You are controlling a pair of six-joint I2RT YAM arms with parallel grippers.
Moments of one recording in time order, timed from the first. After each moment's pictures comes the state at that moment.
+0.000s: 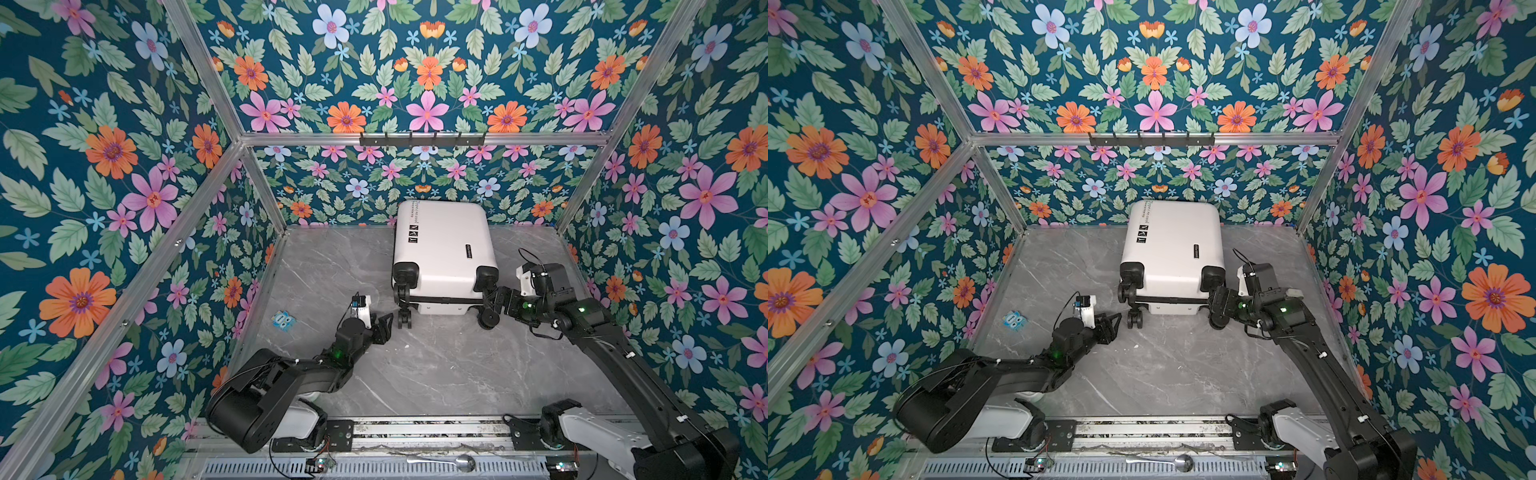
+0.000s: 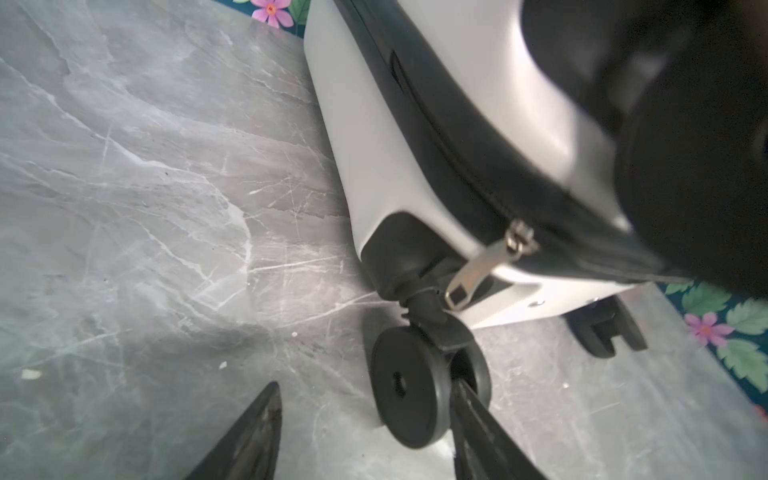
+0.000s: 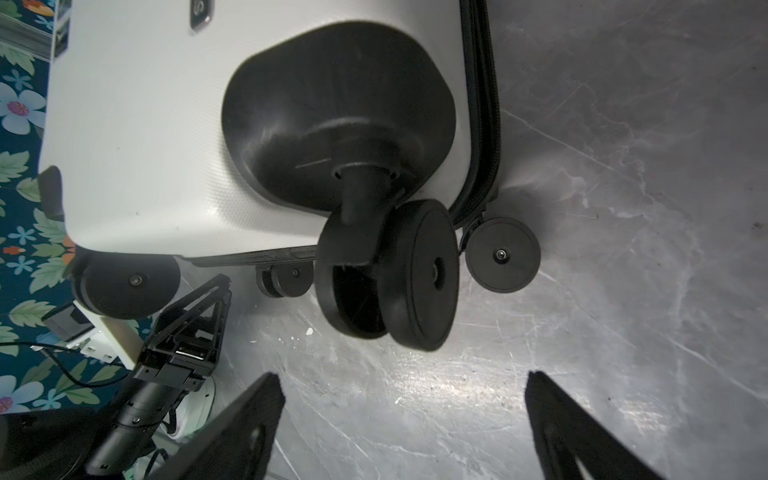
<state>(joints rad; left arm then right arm) -0.59 1.43 0.18 0.93 -0.06 -0.46 0.29 1.05 0.99 -0.81 -0.19 0.58</state>
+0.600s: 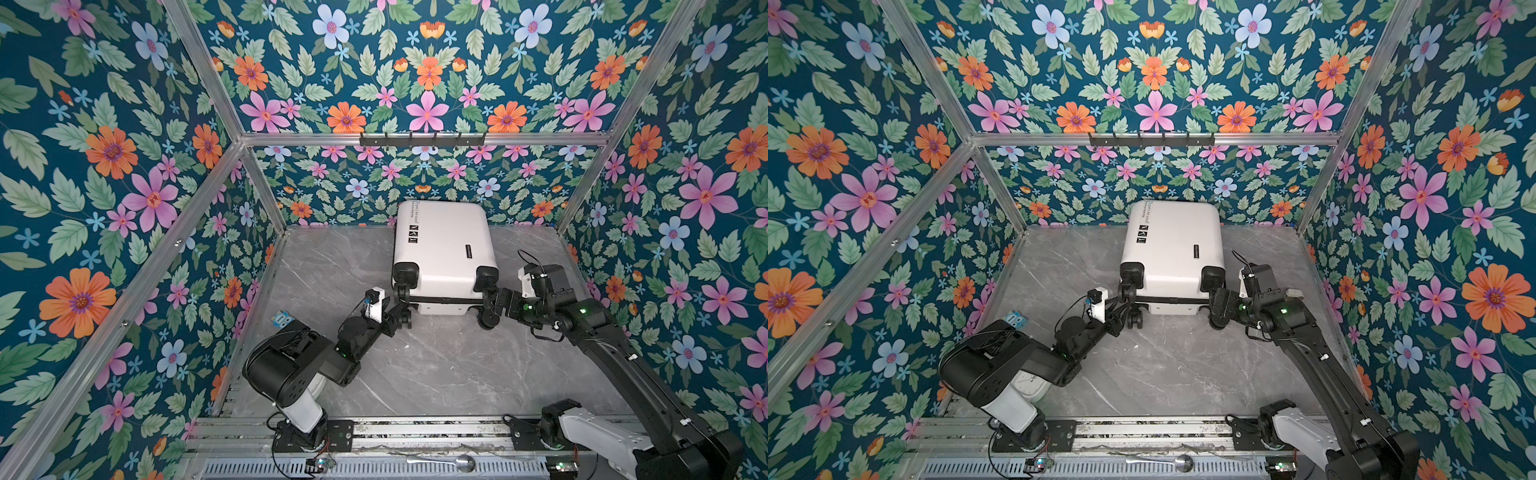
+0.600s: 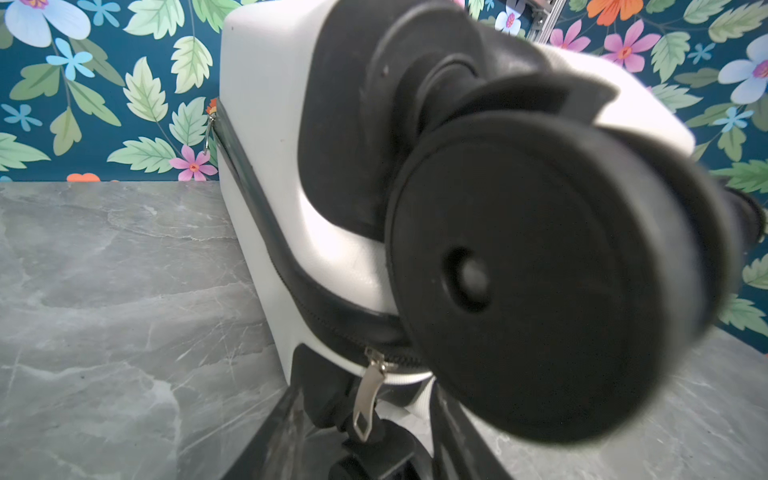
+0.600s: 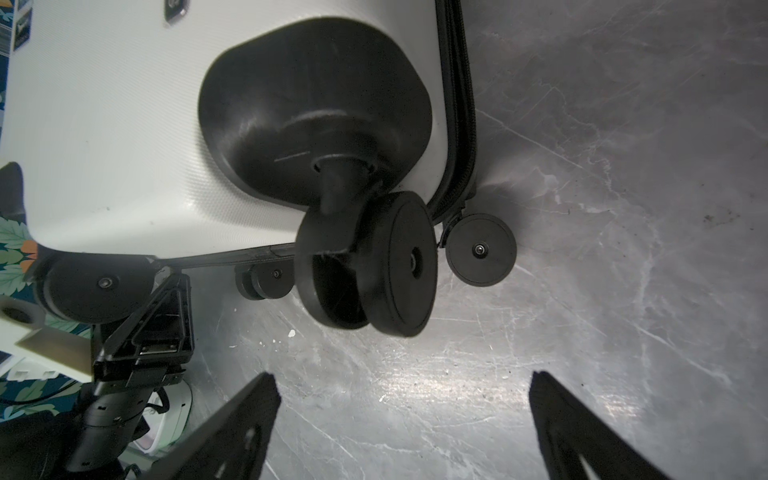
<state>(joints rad) -0.61 1.66 0.27 1.31 0.02 -0.20 0.30 1.05 1.00 -0.84 -0.16 0.58</state>
